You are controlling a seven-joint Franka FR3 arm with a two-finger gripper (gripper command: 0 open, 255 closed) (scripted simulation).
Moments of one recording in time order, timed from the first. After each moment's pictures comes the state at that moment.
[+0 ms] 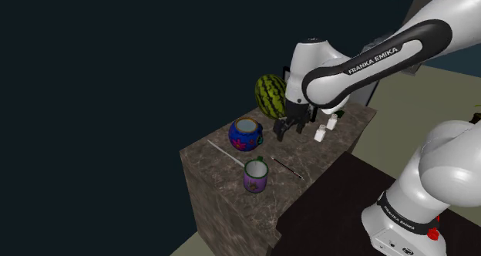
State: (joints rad) arm 0.08 -0.37 0.11 -2.71 0.05 2.35 0.35
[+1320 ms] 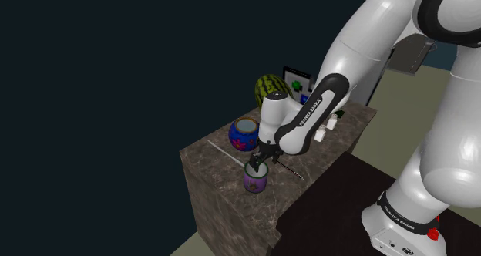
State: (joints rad) arm 0.13 0.23 0.15 -2.59 -0.11 2.82 0.58
